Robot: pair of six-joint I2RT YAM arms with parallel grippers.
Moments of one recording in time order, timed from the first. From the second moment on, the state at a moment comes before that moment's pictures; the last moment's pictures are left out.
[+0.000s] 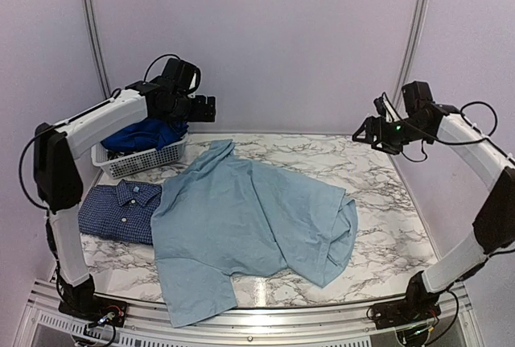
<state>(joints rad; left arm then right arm) -0.51 2.00 1.93 -0.58 -0.23 -0.30 0.07 1.50 1.43 -0.76 -0.43 0.21</state>
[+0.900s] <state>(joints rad) -0.71 1.66 1.33 -0.58 -0.20 -0.35 0.16 1.85 1.30 -0.60 -0.28 0.15</state>
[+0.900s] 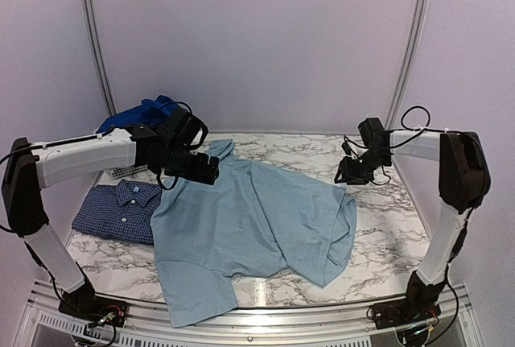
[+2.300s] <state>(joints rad) -0.66 1.74 1.34 -0.58 -0.20 -0.27 0.02 2.18 2.02 -0.70 0.08 0.03</state>
